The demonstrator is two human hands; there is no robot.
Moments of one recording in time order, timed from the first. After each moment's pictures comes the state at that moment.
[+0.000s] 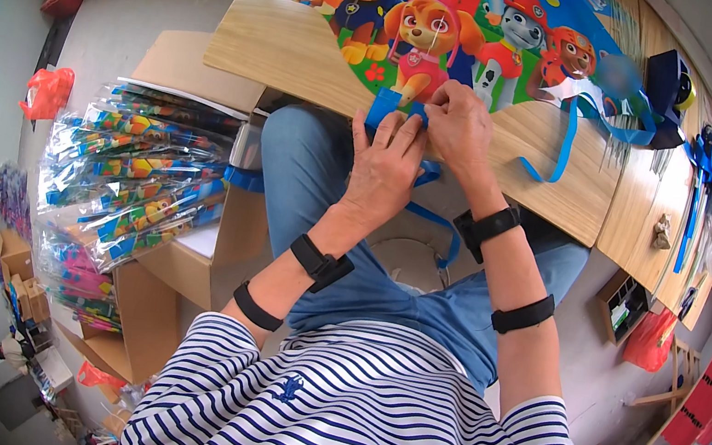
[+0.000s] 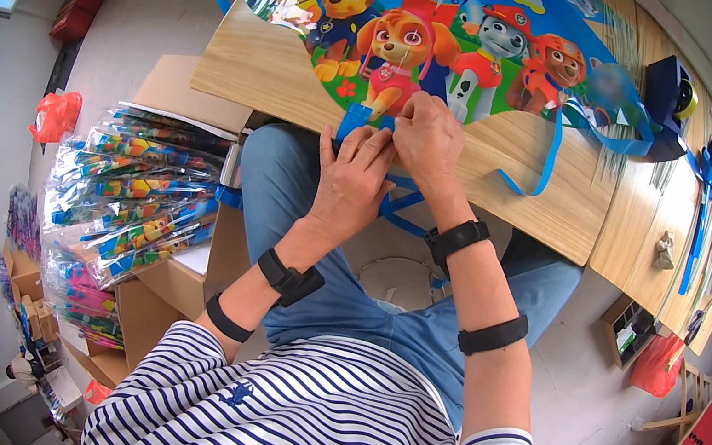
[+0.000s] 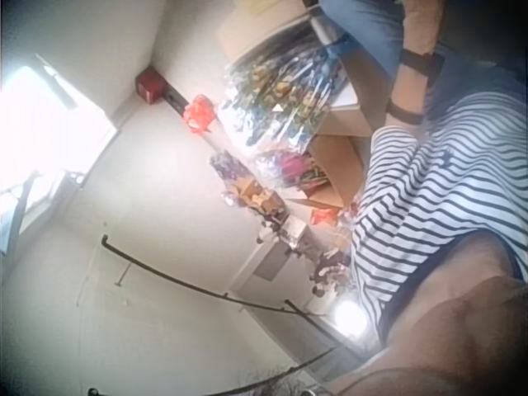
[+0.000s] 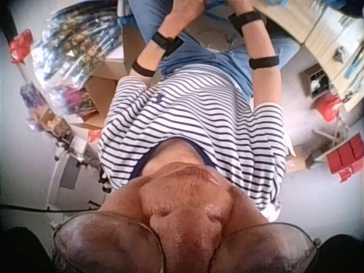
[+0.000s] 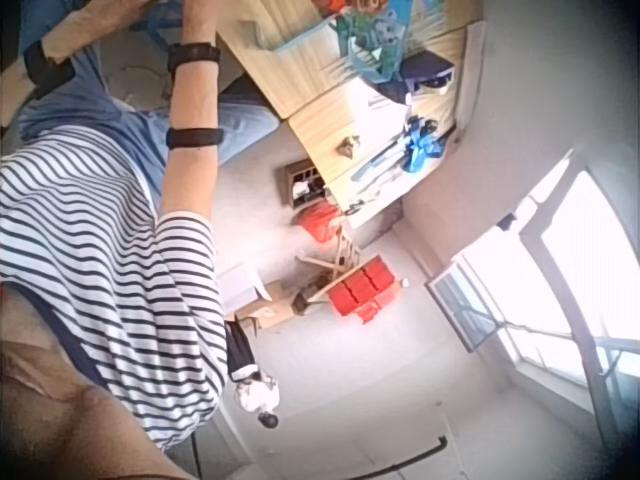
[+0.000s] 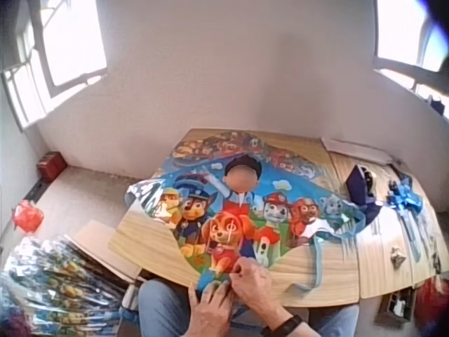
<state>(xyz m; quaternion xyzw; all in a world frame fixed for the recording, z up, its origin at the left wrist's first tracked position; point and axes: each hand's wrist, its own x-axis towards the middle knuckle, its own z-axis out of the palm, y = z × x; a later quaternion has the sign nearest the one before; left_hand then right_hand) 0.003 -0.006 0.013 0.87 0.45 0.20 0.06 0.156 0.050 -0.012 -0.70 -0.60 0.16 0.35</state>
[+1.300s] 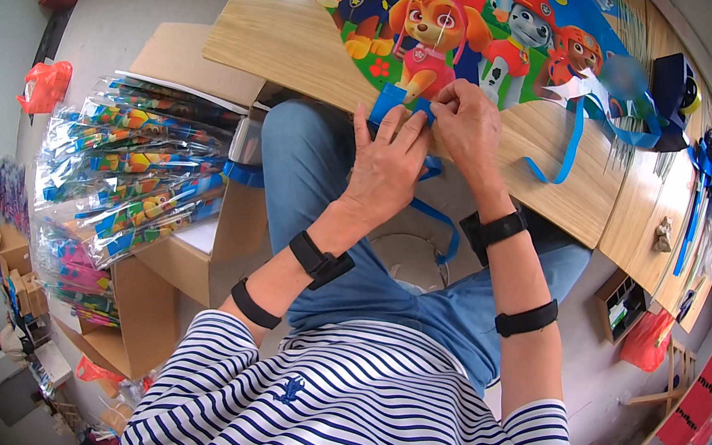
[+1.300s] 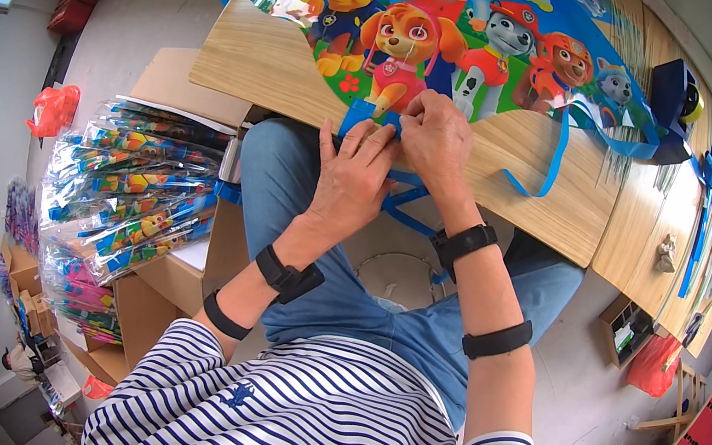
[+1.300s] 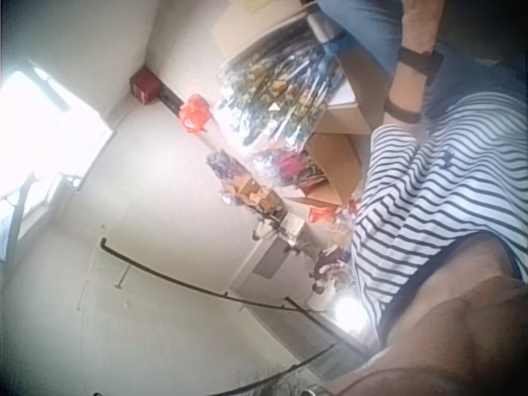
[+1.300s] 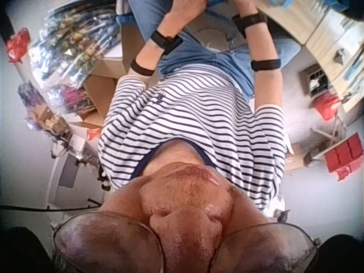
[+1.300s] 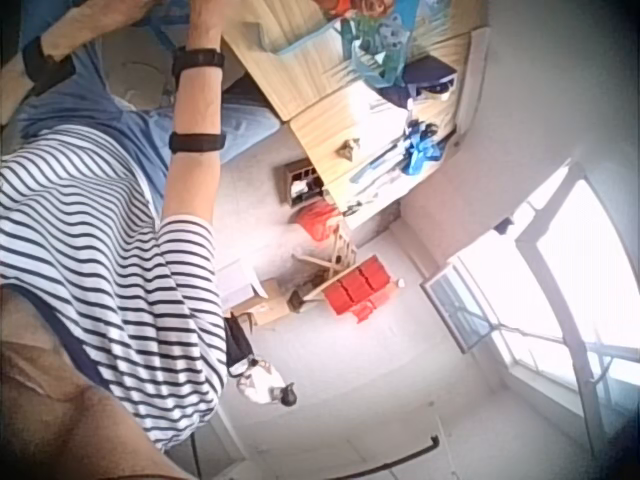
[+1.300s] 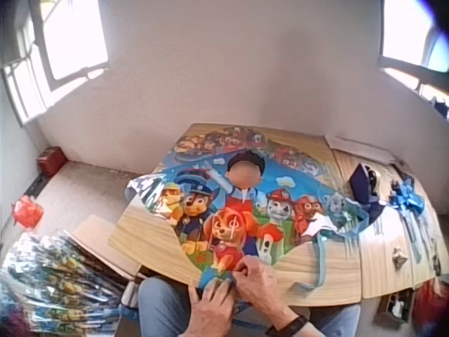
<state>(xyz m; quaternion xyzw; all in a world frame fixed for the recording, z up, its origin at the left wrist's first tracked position) 0.001 -0.004 0.011 0.86 0.46 0.19 0.09 0.160 0.046 -0.001 -0.69 -0.58 0.22 0.36</state>
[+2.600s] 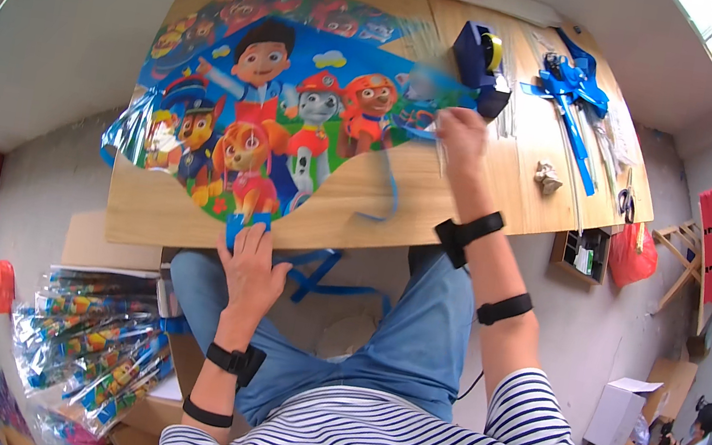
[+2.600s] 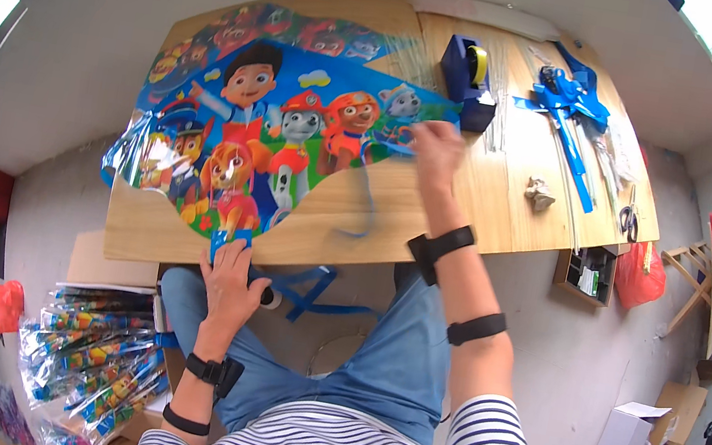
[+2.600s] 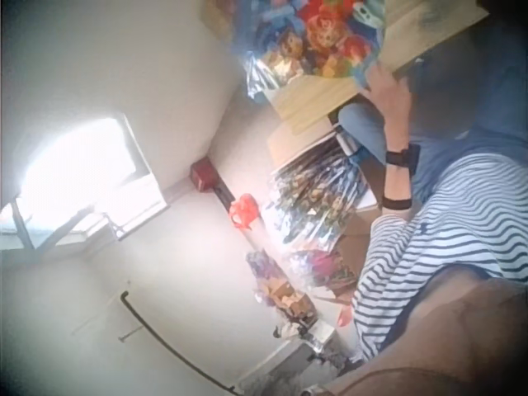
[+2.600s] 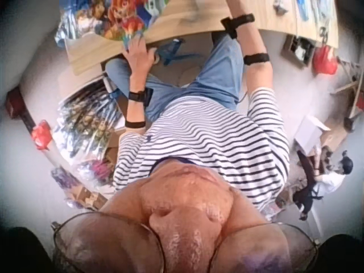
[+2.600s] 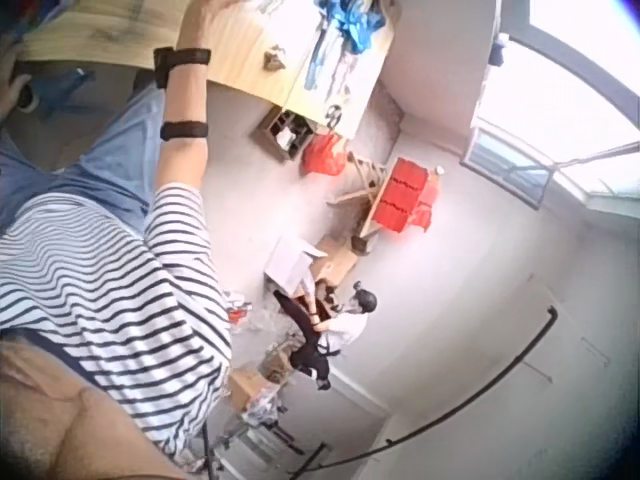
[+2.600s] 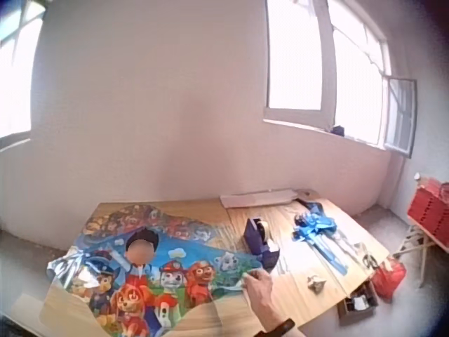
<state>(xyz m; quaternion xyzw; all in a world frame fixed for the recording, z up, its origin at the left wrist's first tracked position) 0.006 0.000 0.030 0.89 0.43 0.14 0.09 0.414 0.028 0.037 -0.66 -0.23 0.18 0.70</state>
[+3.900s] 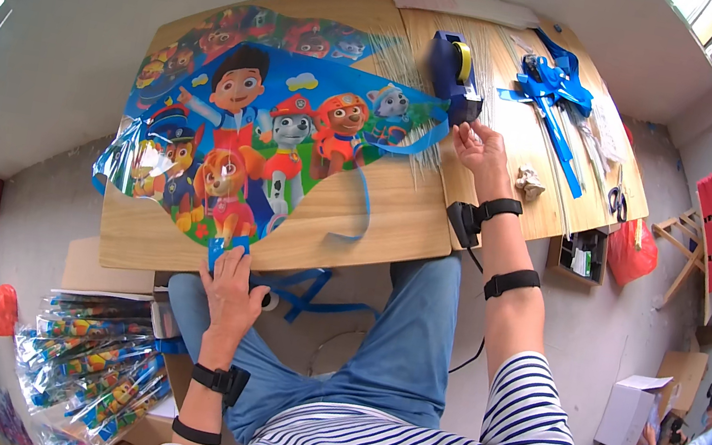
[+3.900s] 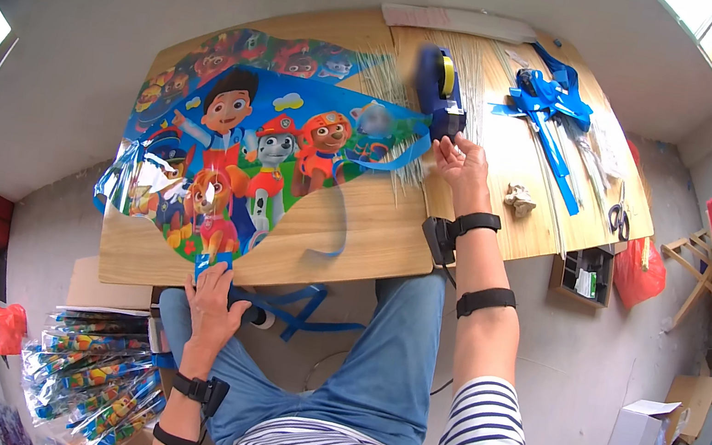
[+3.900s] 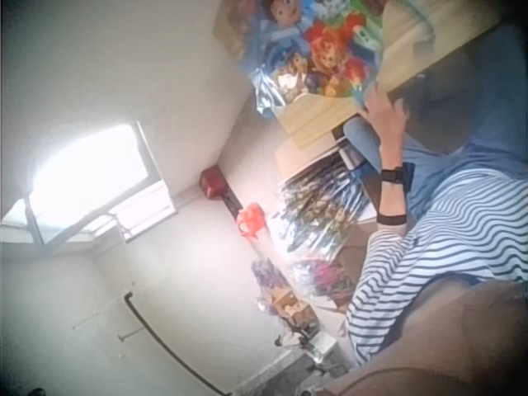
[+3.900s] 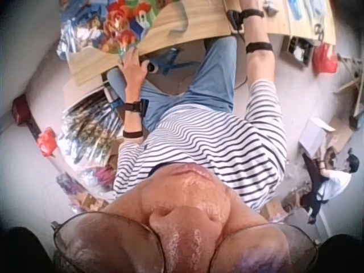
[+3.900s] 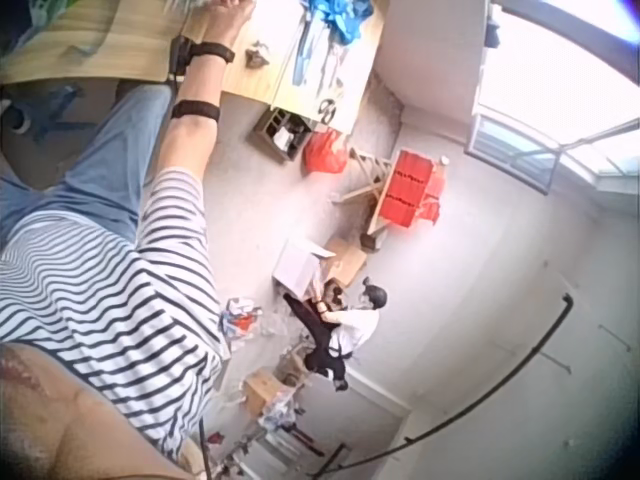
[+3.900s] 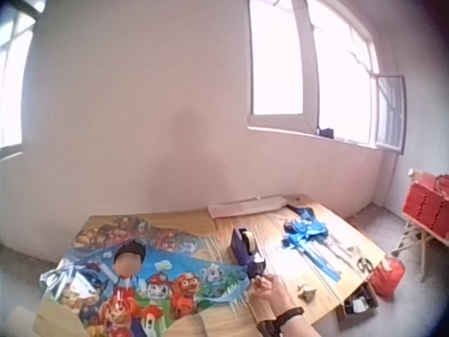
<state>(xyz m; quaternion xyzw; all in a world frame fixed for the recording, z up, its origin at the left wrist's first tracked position) 0.004 -0.001 0.026 0.88 0.45 0.10 0.10 0.548 -0.001 0.014 -0.34 0.15 0.41 0.83</state>
